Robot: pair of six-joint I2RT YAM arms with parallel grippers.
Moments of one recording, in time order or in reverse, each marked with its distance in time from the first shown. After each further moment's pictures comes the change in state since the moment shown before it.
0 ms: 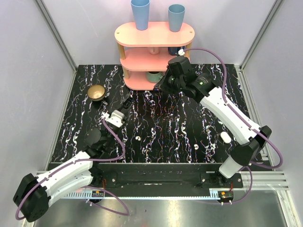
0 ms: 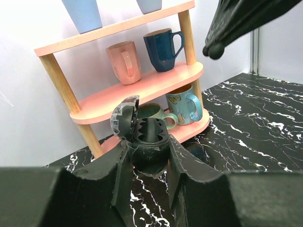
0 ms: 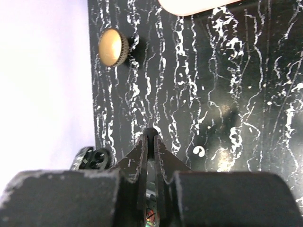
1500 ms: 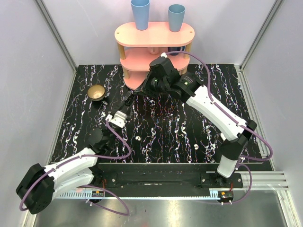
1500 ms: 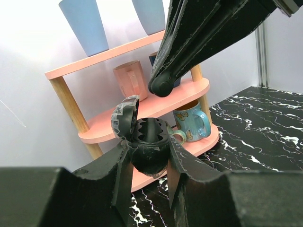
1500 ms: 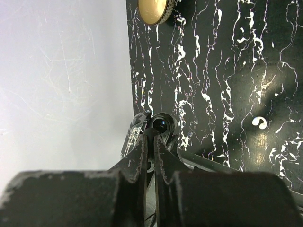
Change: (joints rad) left arm -0.007 0.143 -0.011 0.243 0.014 0.083; right arm 0.149 0.145 0.243 -0.077 -0.066 0.199
